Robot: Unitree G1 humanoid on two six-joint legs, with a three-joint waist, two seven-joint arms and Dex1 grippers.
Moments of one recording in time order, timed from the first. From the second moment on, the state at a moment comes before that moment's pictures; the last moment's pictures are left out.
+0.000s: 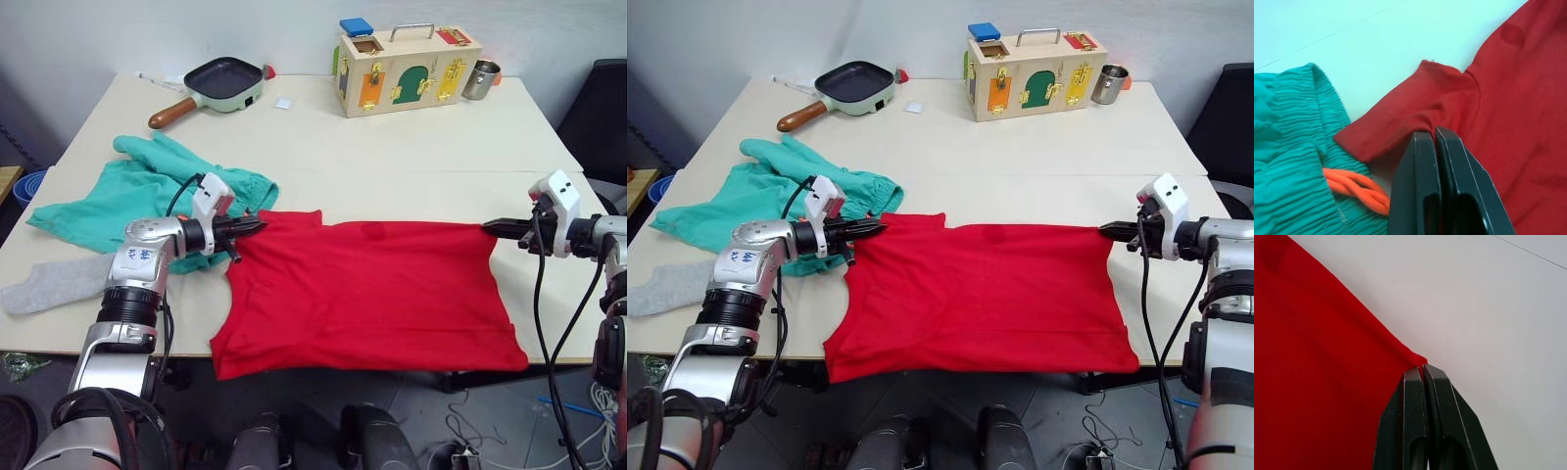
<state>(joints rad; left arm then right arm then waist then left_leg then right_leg) -0.78 0.53 0.03 0.53 -0.20 0.35 -0.99 -0.99 -0.86 -0.10 1.21 0.03 0.05 1.30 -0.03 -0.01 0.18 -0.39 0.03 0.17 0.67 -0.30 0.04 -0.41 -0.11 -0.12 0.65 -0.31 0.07</state>
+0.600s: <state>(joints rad) -0.63 0.60 -0.01 0.40 -0.22 0.34 -1.07 -0.79 -0.88 -0.13 1.13 0.08 0.07 1.37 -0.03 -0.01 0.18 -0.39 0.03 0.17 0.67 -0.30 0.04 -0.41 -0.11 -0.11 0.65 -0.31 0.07</state>
